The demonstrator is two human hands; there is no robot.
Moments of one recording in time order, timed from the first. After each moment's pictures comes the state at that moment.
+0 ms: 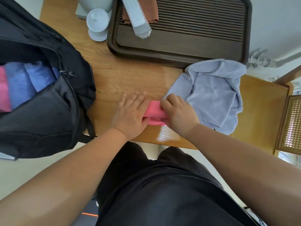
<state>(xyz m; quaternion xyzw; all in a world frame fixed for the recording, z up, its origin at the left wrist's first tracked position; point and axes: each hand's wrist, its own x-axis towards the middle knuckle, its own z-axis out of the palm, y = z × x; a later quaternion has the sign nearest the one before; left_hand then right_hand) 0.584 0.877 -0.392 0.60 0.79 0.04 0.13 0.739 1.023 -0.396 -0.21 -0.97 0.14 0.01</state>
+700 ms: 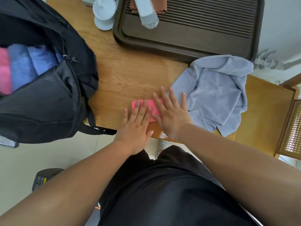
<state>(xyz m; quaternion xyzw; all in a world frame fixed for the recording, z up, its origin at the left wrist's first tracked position) 0.641 0.833 -0.414 0.54 0.80 -0.07 0.23 0.736 0.991 -0.397 -0.20 -0.95 0.09 -0.20</state>
